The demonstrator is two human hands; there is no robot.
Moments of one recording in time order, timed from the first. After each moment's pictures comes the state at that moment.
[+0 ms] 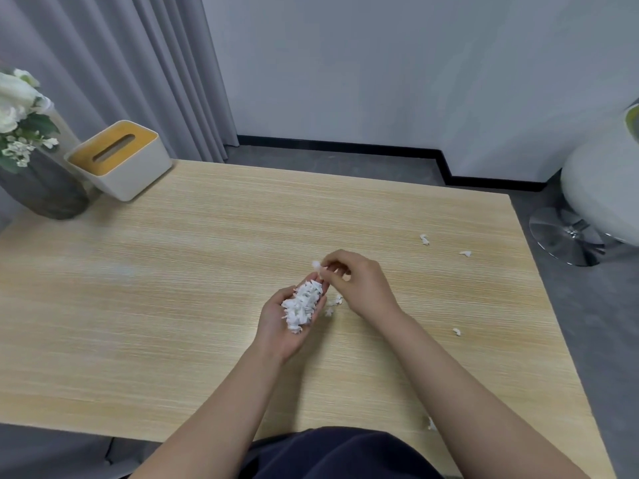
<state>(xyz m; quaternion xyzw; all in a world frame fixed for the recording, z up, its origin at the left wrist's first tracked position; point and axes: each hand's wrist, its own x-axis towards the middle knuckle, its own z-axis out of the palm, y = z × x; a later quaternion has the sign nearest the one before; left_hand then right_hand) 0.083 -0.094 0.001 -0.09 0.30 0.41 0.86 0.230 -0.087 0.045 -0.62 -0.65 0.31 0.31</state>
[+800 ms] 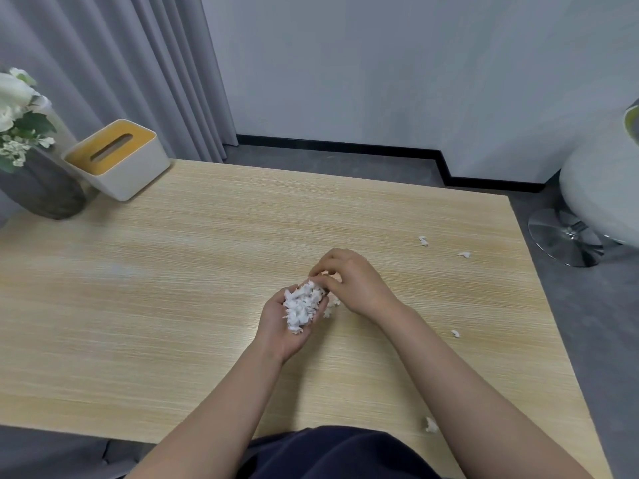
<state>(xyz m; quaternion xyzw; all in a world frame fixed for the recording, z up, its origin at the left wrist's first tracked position) 0.088 -0.091 -0.003 -0.08 0.33 0.43 0.84 0.232 -0.072 0.047 -0.57 -0.75 0.27 0.19</state>
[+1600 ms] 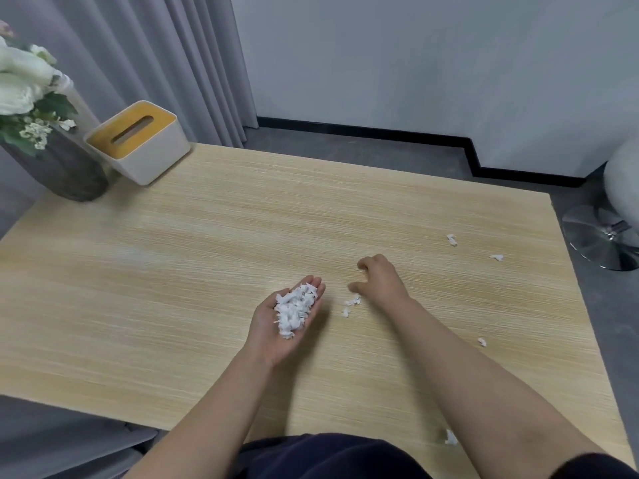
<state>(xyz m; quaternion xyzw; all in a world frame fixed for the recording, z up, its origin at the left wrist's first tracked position) 0.044 -0.092 -0.021 -0.08 0.31 0.44 0.84 0.257 -0.032 -0.055 -0.72 -0.63 0.30 0.07</state>
